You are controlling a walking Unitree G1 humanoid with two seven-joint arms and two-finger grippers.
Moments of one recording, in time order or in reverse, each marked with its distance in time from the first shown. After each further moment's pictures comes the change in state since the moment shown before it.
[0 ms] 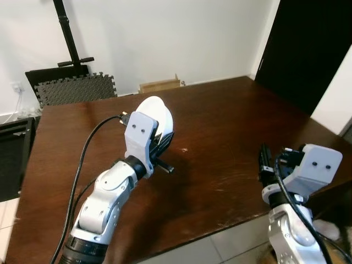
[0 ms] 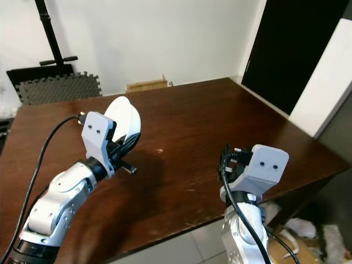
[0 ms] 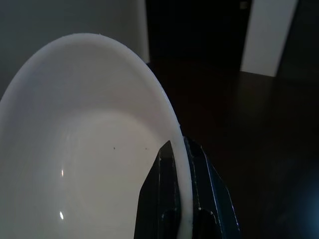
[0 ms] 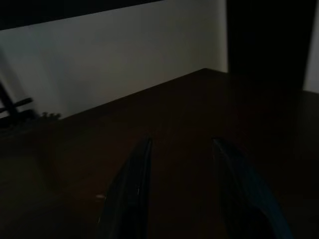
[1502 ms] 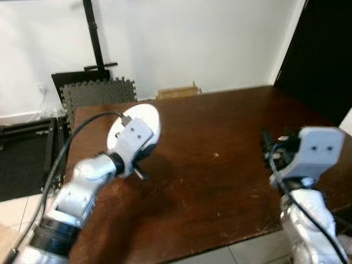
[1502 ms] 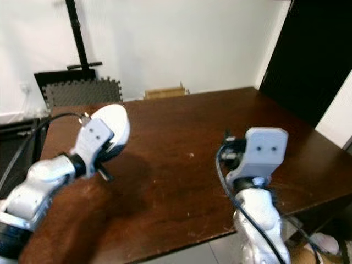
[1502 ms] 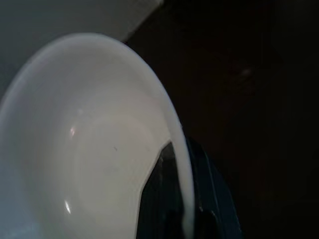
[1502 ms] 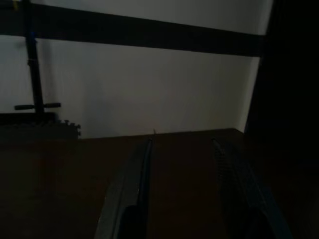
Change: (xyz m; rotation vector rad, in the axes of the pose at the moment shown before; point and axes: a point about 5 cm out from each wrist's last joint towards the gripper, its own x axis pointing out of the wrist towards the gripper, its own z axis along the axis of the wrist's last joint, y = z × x) left arm -0.004 0.050 -0.013 0.423 0.297 -0.176; right arm 0.020 -0.005 0.034 -0.217 -0.141 0.121
